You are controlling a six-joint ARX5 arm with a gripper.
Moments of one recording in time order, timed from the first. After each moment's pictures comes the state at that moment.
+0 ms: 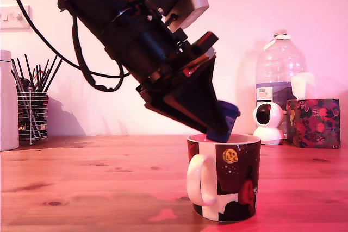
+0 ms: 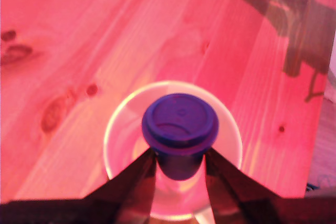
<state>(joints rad) -0.89 1.63 0.97 -0.19 0.27 0.11</state>
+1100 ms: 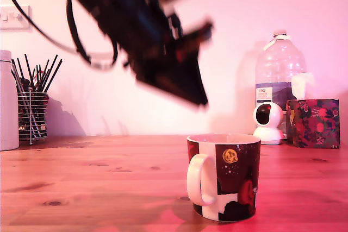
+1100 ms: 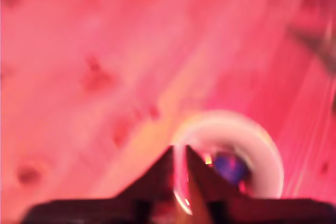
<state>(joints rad) -0.86 1.51 0.97 -0.14 0.10 0.06</state>
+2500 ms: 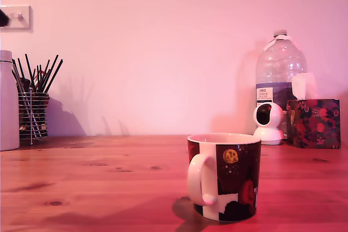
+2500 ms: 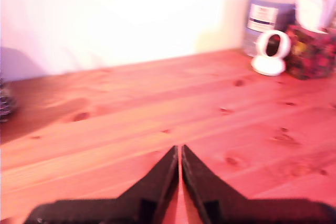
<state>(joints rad) -0.26 0.52 0.41 -0.09 0.13 -0.06</state>
